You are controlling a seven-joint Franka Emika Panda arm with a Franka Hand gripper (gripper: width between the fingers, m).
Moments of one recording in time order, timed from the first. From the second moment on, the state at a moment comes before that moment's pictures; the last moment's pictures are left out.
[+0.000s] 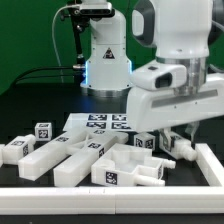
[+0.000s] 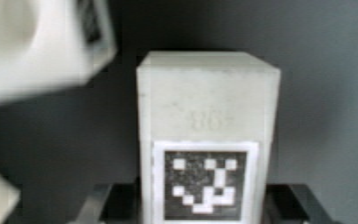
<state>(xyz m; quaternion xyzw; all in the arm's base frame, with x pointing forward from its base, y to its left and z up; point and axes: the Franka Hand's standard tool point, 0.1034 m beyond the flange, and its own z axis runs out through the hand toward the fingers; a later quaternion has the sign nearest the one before) 0.487 0.109 0.029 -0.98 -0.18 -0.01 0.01</state>
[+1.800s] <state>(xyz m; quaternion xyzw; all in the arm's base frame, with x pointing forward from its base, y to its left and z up) 0.495 0.092 0.065 -0.97 -0.24 -0.01 0.02</state>
